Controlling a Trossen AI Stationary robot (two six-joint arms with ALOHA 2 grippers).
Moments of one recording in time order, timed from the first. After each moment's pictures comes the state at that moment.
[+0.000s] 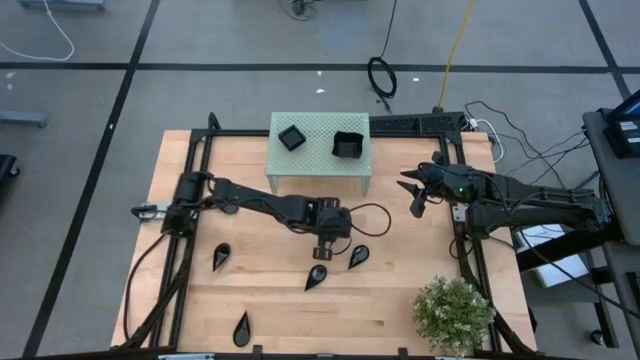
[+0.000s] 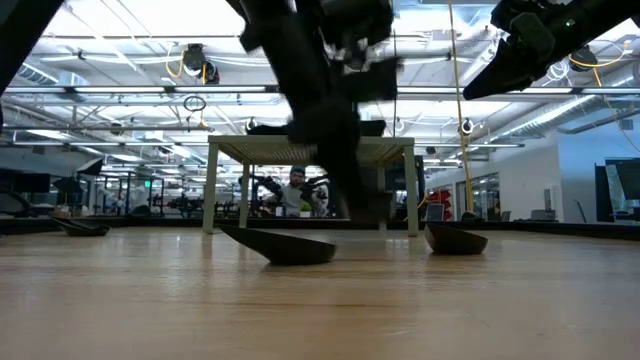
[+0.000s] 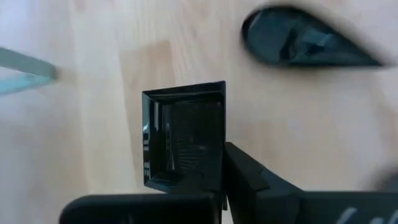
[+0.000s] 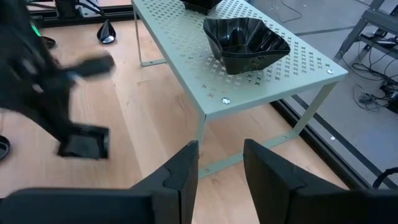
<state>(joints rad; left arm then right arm) -0.07 2.06 1.53 -0.53 -0.10 0.17 -0.14 0.62 0.59 -0.43 0.31 0.07</state>
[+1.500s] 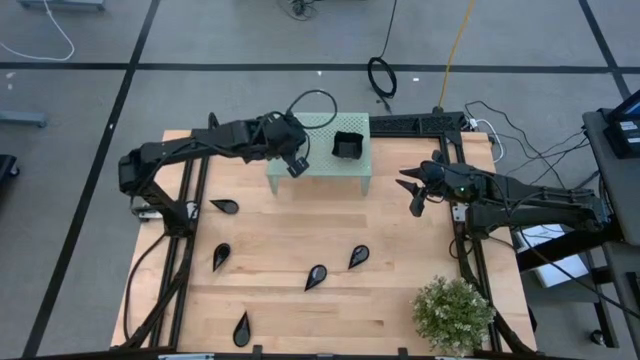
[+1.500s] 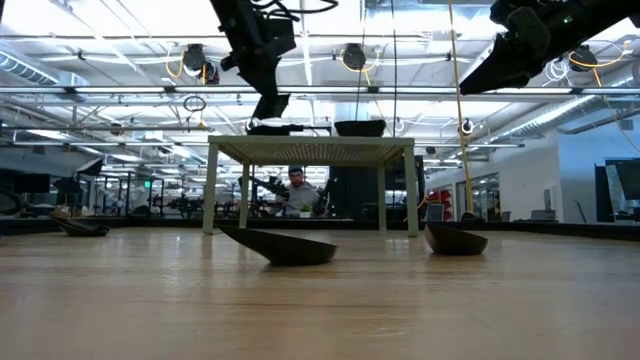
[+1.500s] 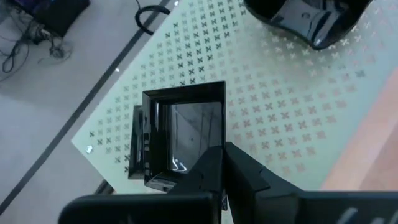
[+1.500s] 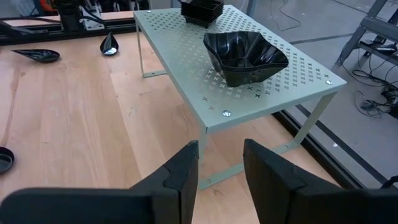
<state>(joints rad) 0.32 1.59 1.53 -0.85 -0.39 -0.12 -0.14 0.63 0.59 -0.39 0.31 0.07</state>
